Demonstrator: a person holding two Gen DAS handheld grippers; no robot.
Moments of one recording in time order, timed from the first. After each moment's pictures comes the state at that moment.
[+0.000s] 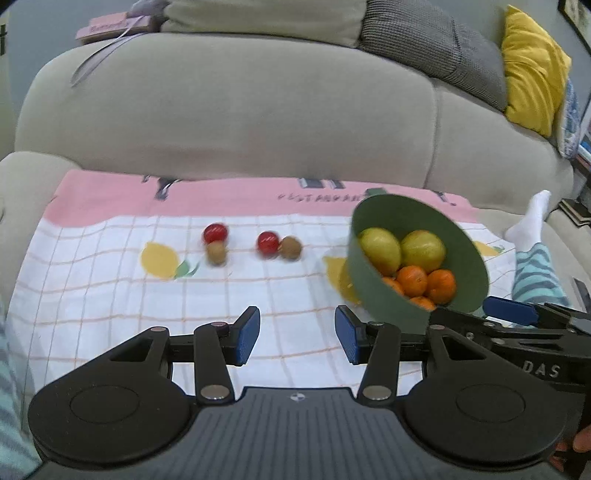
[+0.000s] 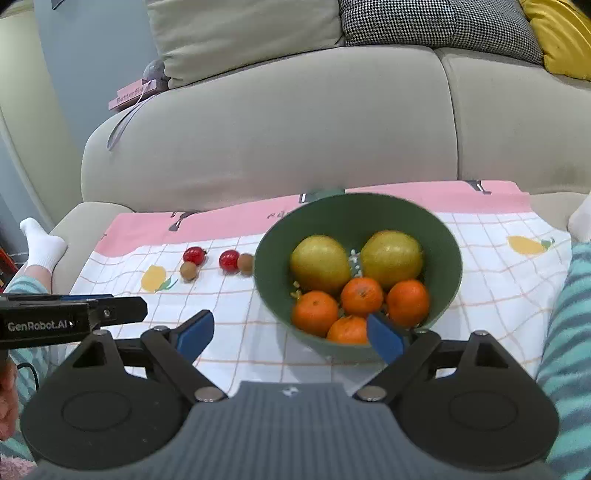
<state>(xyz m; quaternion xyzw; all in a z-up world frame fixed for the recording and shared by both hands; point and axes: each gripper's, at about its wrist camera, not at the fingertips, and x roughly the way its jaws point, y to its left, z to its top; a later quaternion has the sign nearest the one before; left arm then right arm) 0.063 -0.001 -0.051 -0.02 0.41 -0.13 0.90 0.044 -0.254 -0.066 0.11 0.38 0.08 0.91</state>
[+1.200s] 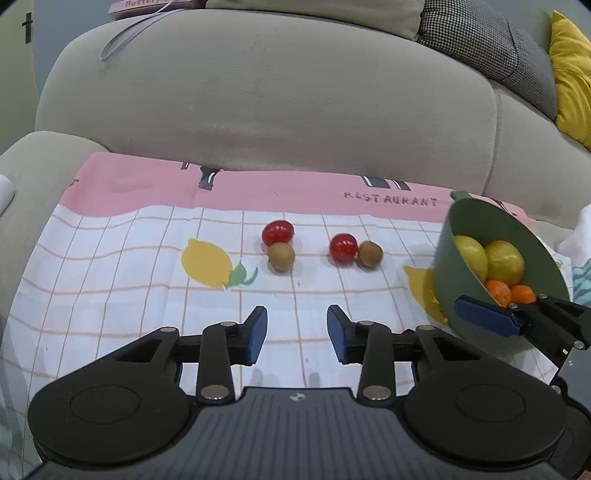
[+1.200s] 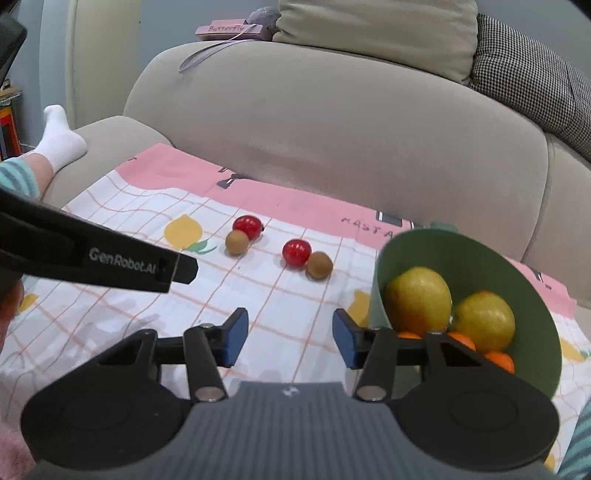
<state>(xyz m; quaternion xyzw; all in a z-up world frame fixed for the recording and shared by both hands) 0.117 0.040 -0.102 -0.02 0.41 -0.09 0.91 0.083 -0.138 -0.115 -0.08 0.34 0.14 0.92</state>
